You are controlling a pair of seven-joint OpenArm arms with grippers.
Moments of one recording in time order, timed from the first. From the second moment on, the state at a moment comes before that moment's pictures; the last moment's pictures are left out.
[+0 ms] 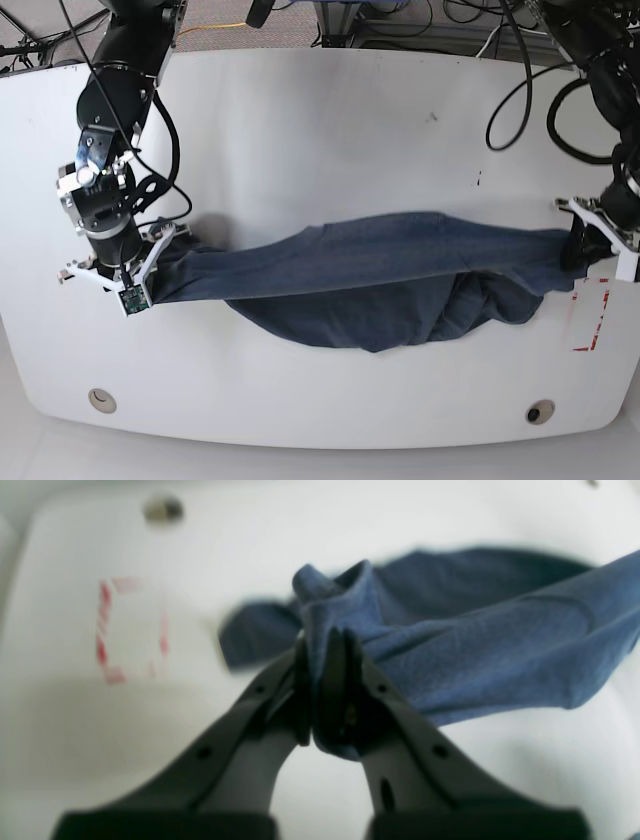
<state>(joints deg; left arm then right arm) -0.4 -21.7 -35.8 114.4 -49.1 -27.5 73.4 5.8 11.9 14.2 113.2 -0.9 31.0 -55.3</state>
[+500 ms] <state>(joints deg) 26.9 -16.4 -40.4 114.1 -55.4 -27.4 72.6 -4.4 6.4 19.3 113.2 -1.4 34.2 -55.6</state>
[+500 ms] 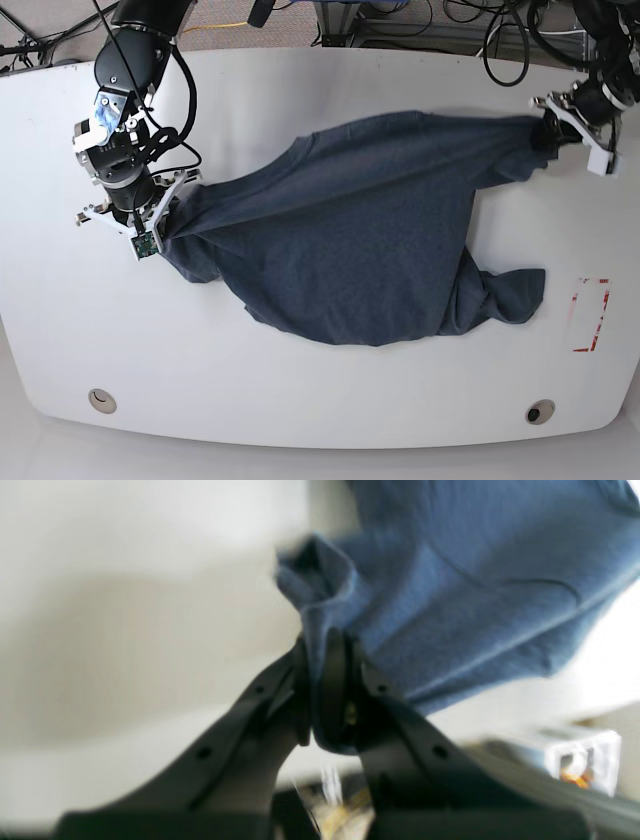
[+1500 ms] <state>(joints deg) 22.5 -15.7 -39.3 113.9 -54.8 -27.4 72.8 -4.6 6.1 19.4 113.2 -2.3 35.2 -55.5</state>
